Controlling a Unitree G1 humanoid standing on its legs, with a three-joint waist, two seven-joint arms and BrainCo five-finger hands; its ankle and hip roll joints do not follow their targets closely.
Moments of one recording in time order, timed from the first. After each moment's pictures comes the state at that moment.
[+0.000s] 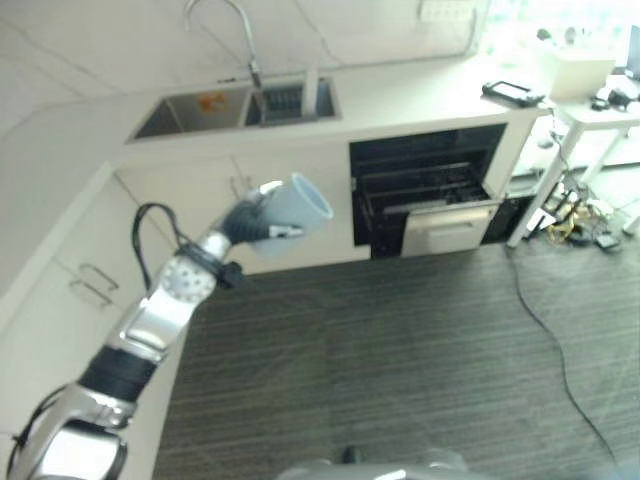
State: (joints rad) left arm -0.34 0.80 -0.24 -0.03 0.02 0.01 -0.08; right arm 0.11 -0.27 0.03 1.32 0.51 0.01 0.04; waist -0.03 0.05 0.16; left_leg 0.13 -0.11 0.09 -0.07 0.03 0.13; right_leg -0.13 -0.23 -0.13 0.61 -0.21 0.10
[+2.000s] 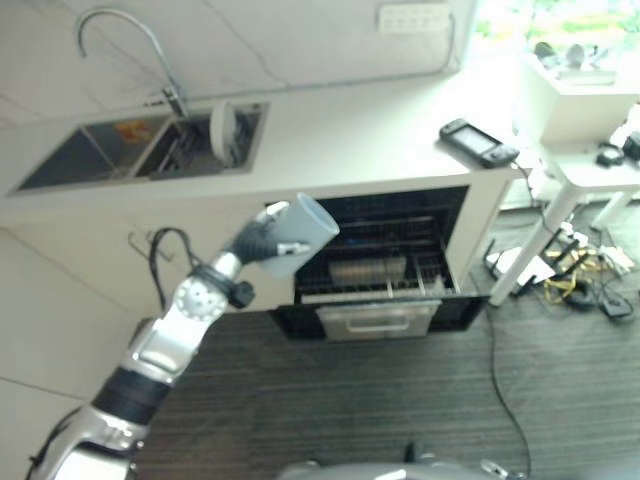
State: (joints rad) left arm -0.24 0.72 -0.24 -0.10 0.02 0.06 -0.06; right arm 0.07 -0.32 0.07 1.28 0.45 0.03 0.02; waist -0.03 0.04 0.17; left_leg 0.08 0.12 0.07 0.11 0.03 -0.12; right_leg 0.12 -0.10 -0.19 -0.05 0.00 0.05
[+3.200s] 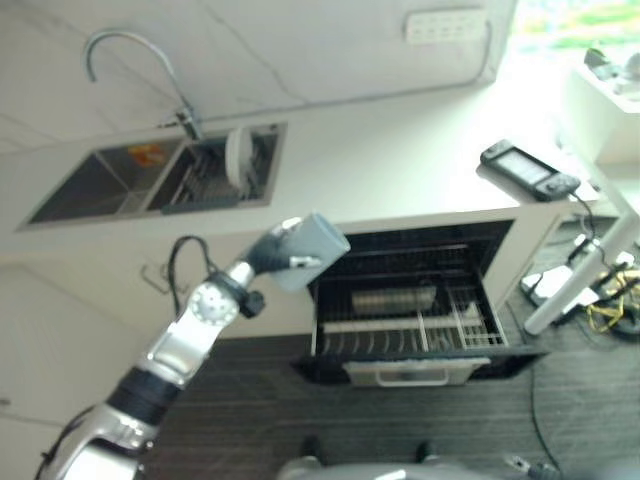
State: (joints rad) left arm -0.25 0.70 -0.30 -0.07 0.02 0.05 -0.10; right arm 0.08 -0.37 0.07 1.28 0.43 -0.01 0.00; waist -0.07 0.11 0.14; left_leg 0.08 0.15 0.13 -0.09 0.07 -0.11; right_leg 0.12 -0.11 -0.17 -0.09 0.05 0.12
